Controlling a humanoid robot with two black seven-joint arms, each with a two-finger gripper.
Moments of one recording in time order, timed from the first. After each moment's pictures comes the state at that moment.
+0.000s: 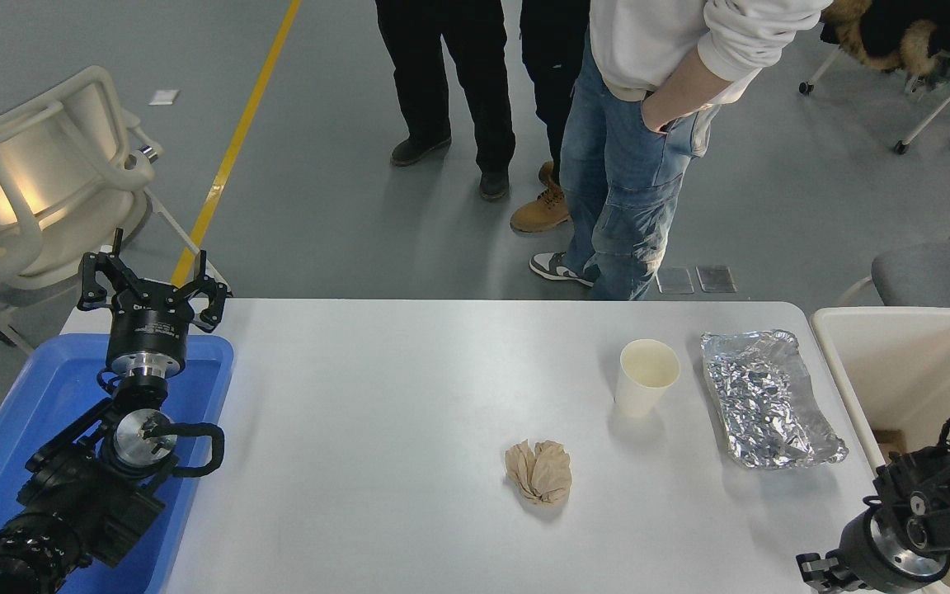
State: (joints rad) left arm -0.61 0.19 -0.98 -0.40 -0.12 -0.55 -0.56; right arm 1.22 -0.54 -1.13 1.24 -0.64 0.17 0.01
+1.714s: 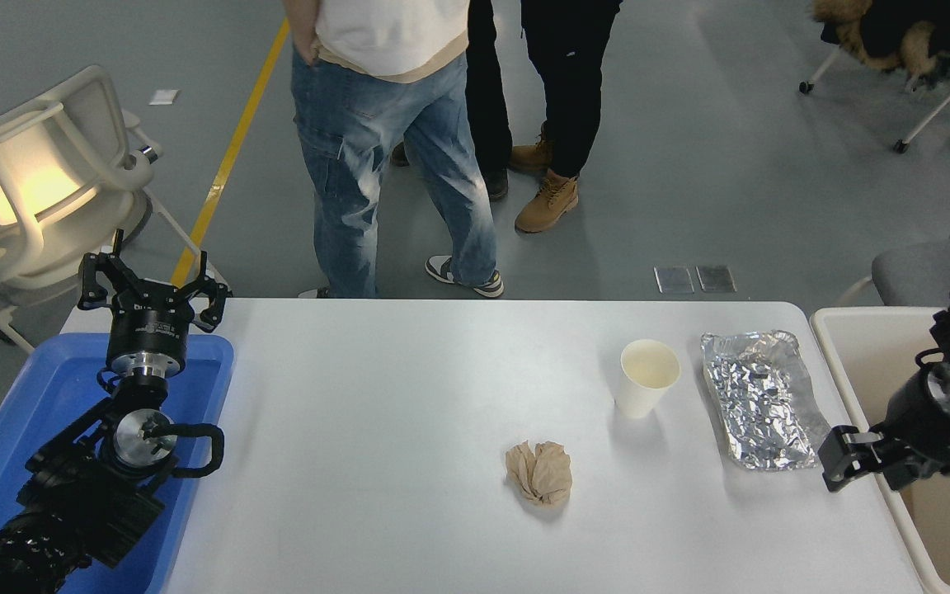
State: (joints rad) left arm -0.61 0.19 -0.97 -0.40 -0.12 -0.55 -0.56; right arm 2.01 -0.67 -1.29 1.52 -0.60 0.67 0.02
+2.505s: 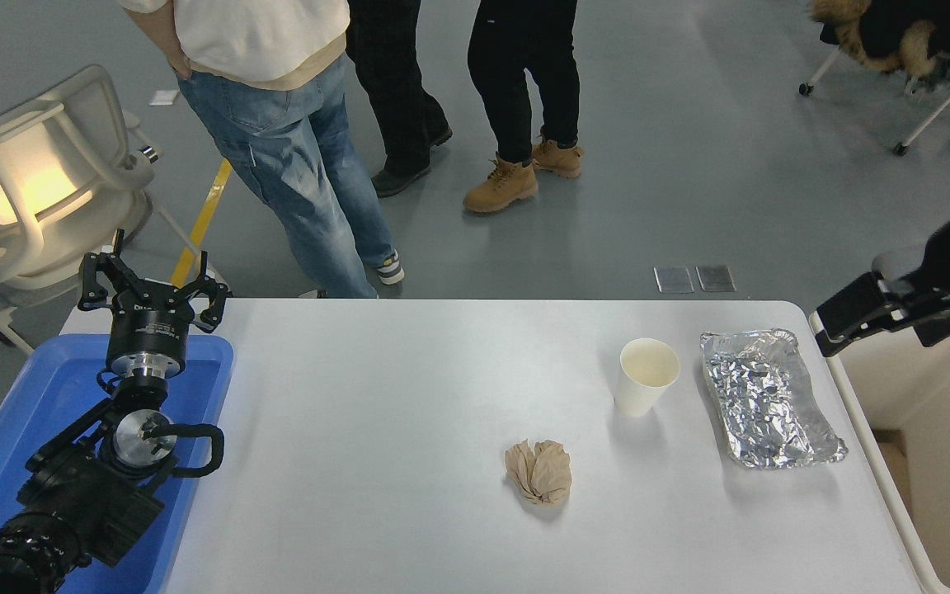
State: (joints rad) left arm -0.61 0.19 -0.97 -0.40 -0.12 -0.55 -0.56; right arm 2.44 -0.65 -1.30 1.57 -0.57 0.78 0.02
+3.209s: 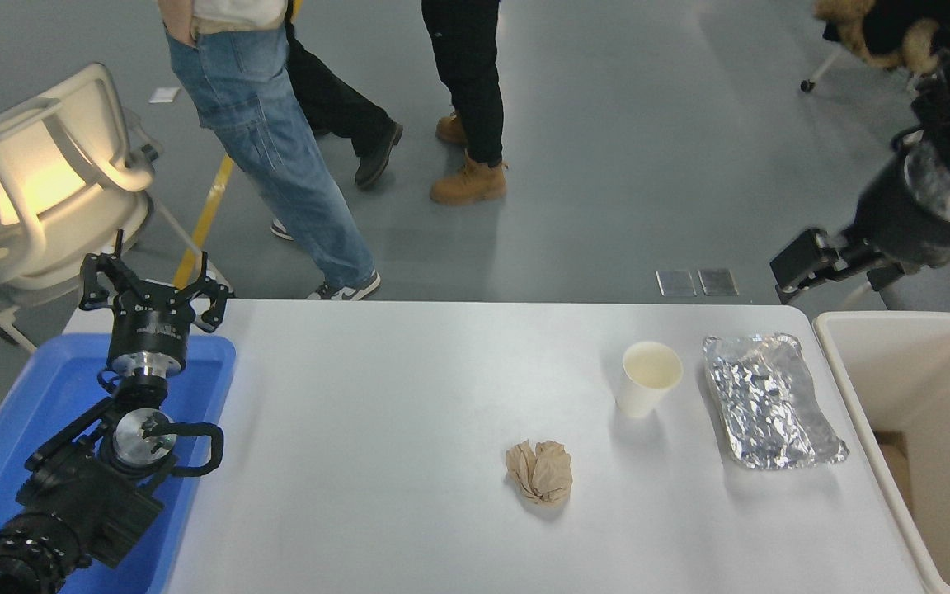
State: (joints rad) left arm -0.61 0.19 -0.97 -0.40 -0.12 -0.55 -0.56; right arm 1.89 -0.50 -1.12 1.11 -0.57 0.63 -0.02
